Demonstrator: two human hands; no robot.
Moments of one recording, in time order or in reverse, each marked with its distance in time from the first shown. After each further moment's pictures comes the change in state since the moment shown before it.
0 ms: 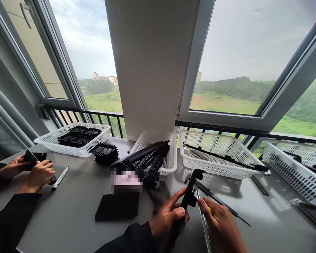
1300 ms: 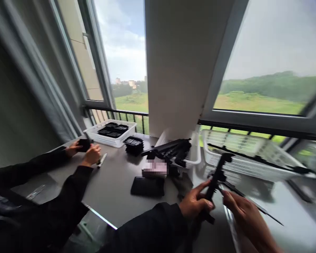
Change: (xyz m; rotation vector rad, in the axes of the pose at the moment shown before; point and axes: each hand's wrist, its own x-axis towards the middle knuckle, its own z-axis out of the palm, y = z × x) left_hand -0.005 -0.005 0.012 0.109 0.108 -0.055; right_hand -0.005 0.002 0.001 0.004 0.090 -0.111
